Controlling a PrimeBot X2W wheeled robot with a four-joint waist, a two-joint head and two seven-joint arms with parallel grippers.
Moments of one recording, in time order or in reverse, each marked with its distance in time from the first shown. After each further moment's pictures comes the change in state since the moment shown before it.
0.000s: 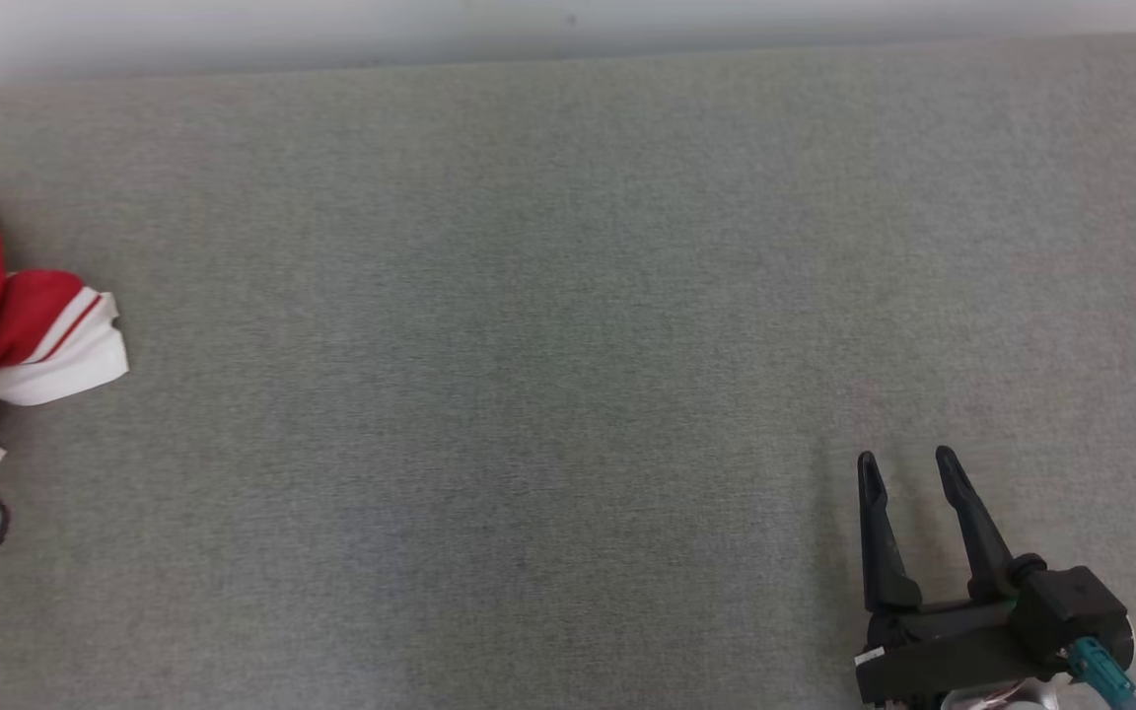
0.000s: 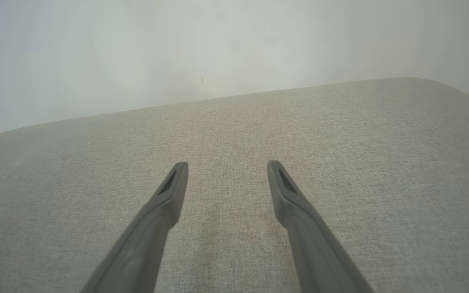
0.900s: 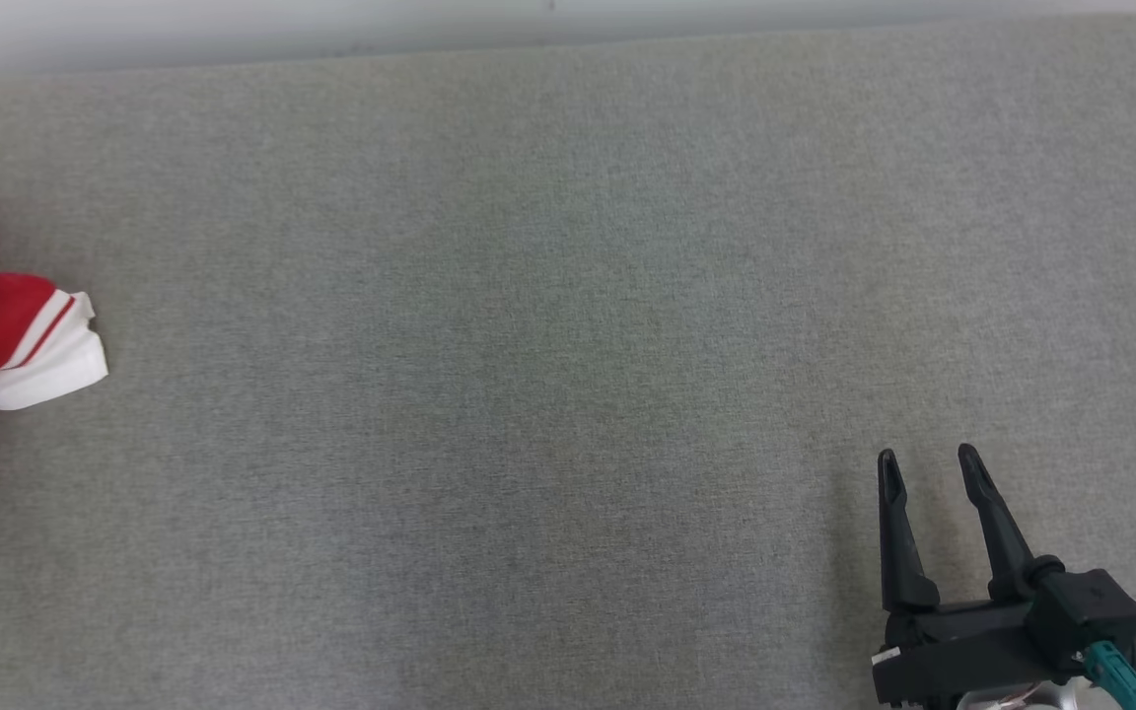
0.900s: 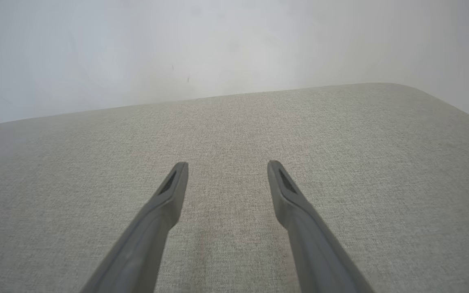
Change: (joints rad) left arm -0.145 0.029 -0.039 0.197 -0.015 0.063 0.046; right arm 0.003 0.000 -0.036 -0.019 -0.033 0.000 0.000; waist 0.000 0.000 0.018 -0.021
